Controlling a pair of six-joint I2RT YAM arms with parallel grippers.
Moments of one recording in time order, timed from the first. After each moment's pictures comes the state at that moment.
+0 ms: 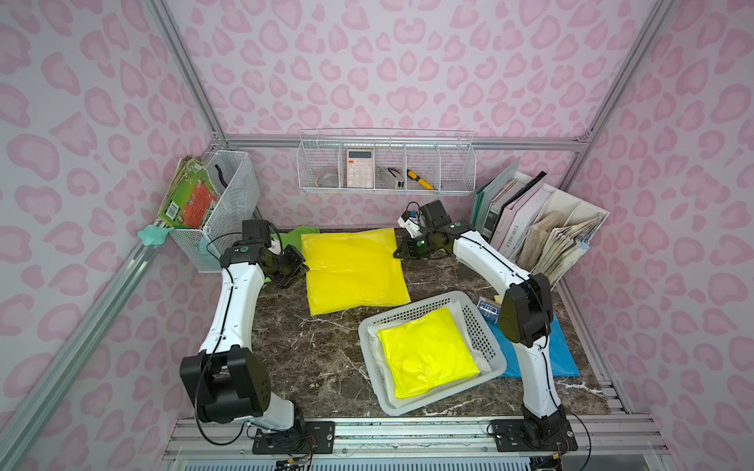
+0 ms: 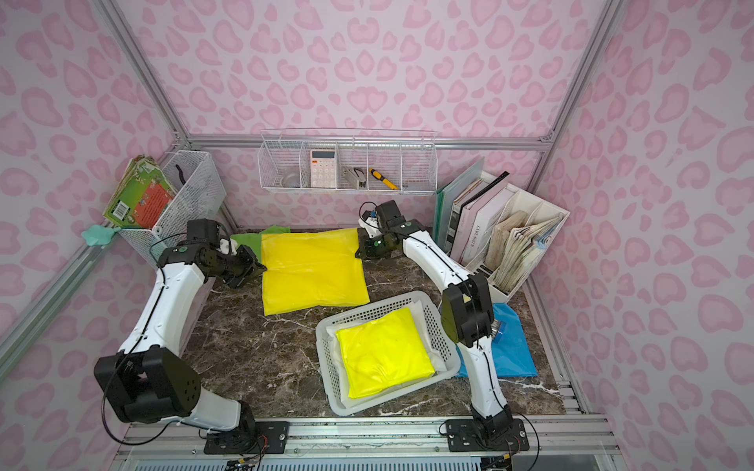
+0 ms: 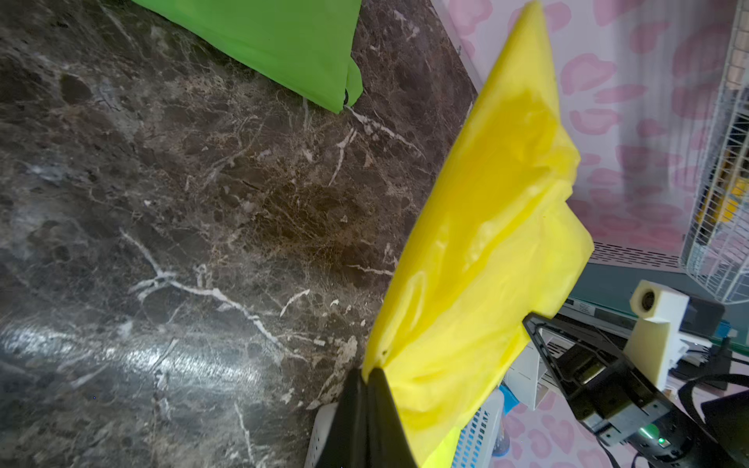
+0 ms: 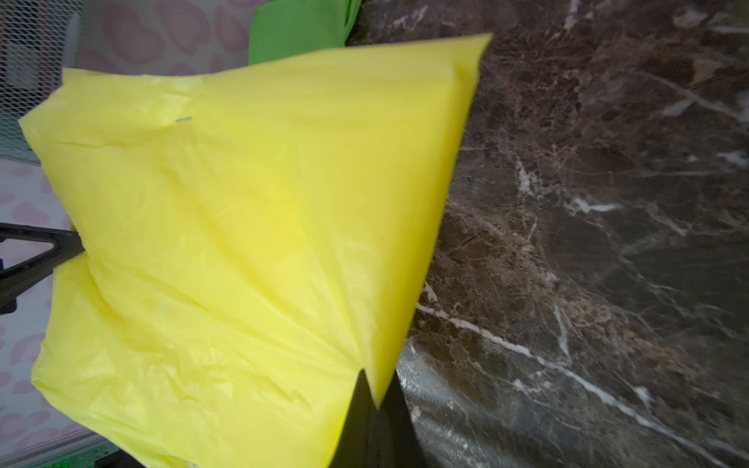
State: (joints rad) left arm 0.19 1.48 1.47 -1.00 0.44 -0.63; right arm 0.53 2.17 2.07 -0.75 -0.55 0.31
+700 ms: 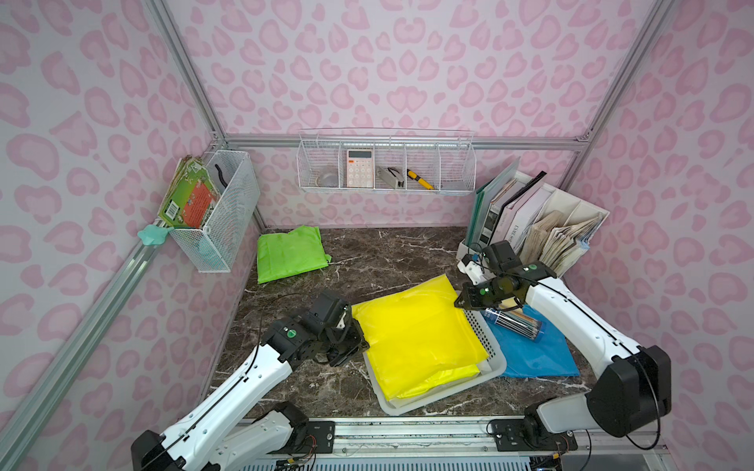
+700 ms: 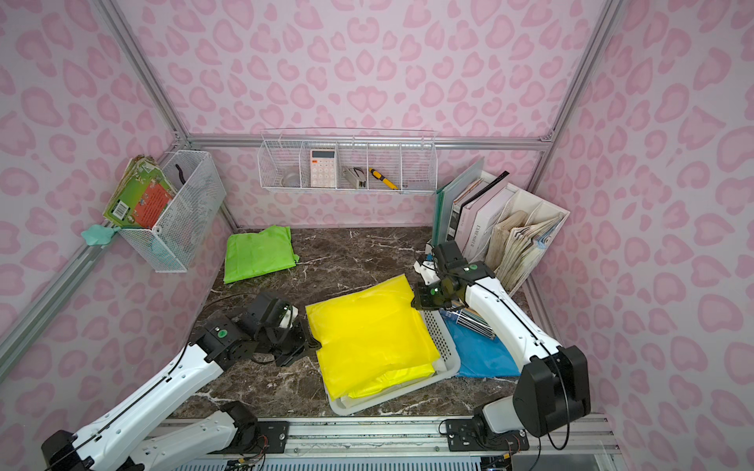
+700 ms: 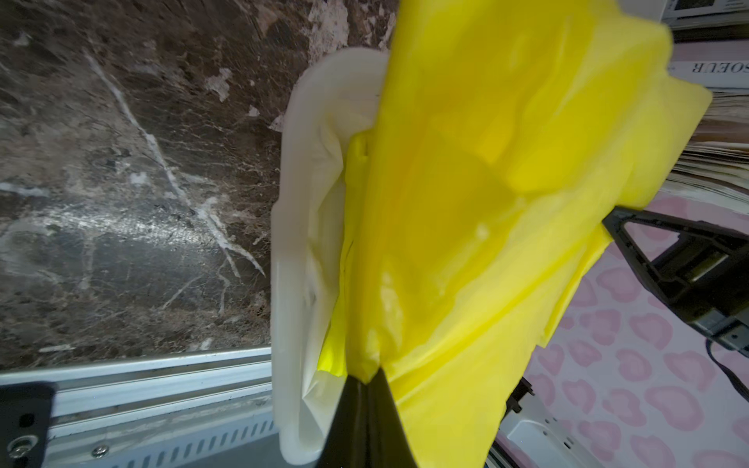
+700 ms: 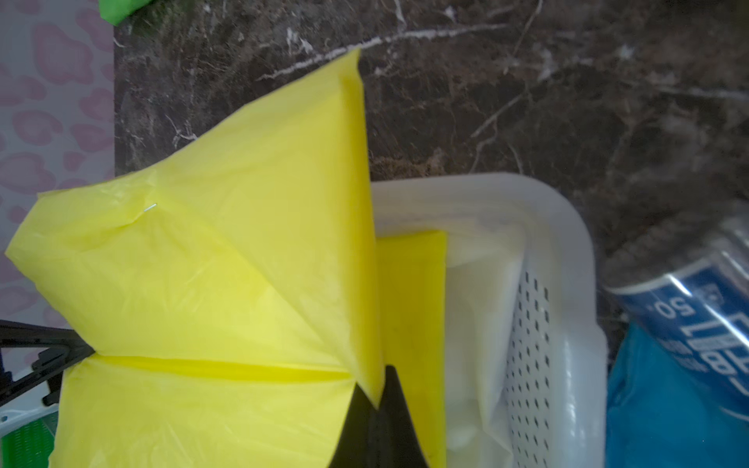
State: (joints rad) left arm -0.65 1.01 0.91 -0.90 0.27 -1.18; right arm 0.37 1.40 1.17 -0.91 -0.42 0.23
